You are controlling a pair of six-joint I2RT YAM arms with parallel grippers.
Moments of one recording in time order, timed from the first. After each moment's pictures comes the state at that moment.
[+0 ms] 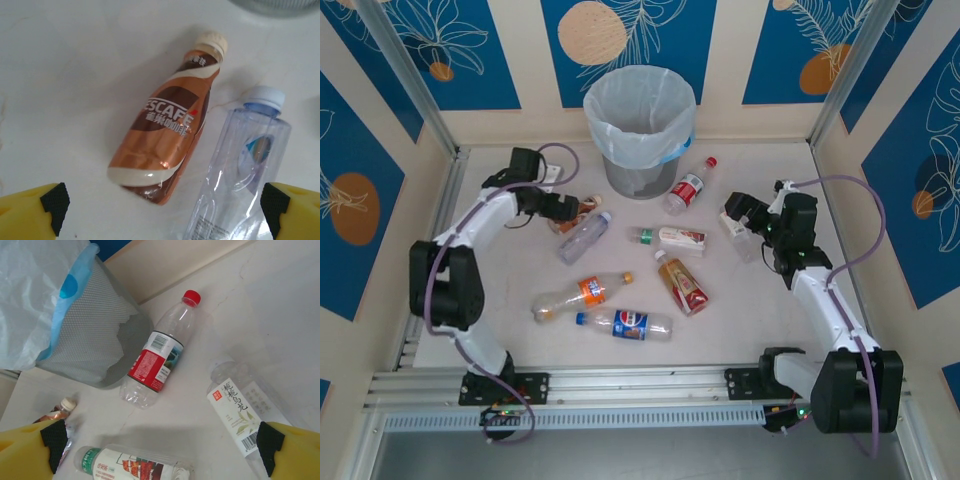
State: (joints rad) left arm -0.20 1.77 1.40 -0.68 0.12 0.10; right arm 0.00 1.08 0.71 -0.08 -0.26 0.51
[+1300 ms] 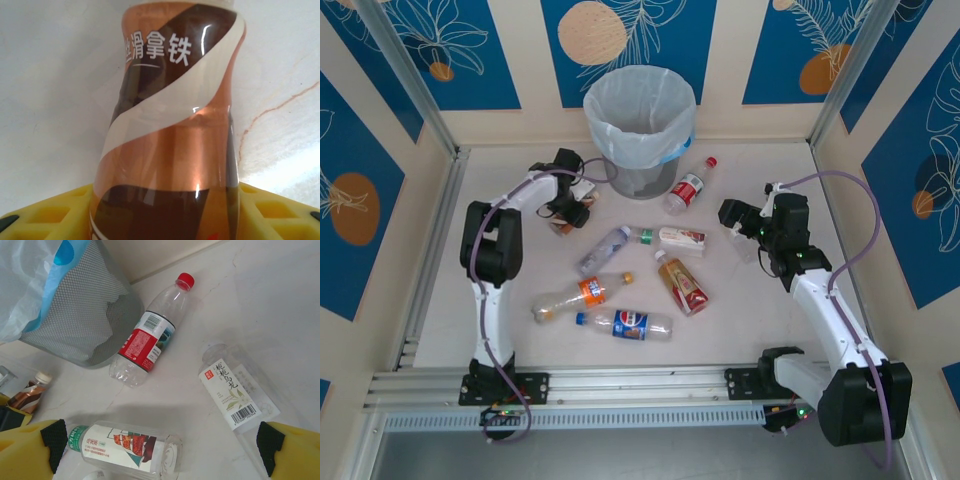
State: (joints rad) left arm -0.29 2.16 1.70 -0.83 -0.04 0.34; right arm 0.09 1.03 0.75 -0.25 -0.13 0.44
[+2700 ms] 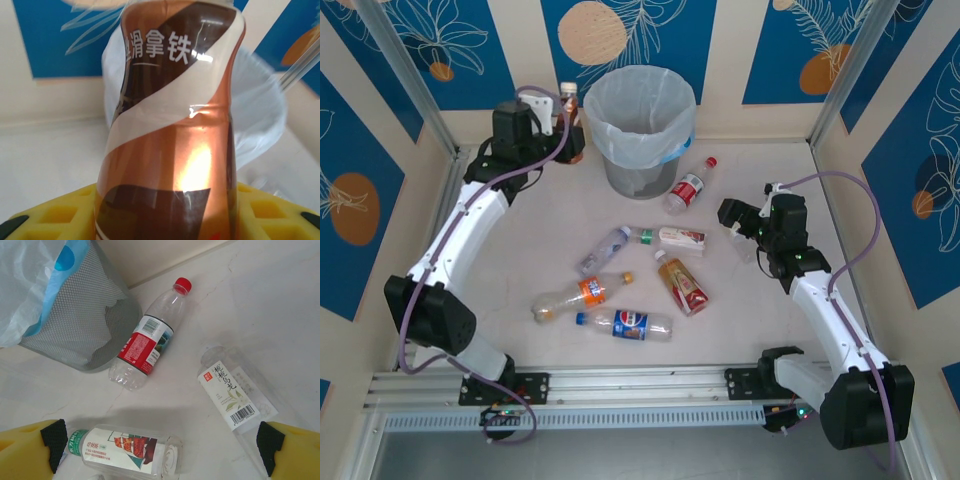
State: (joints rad) left arm -0.29 1.58 1.63 -0.40 0.22 -0.26; right arm 0.12 1.01 0.75 -0.26 -0.08 0.46
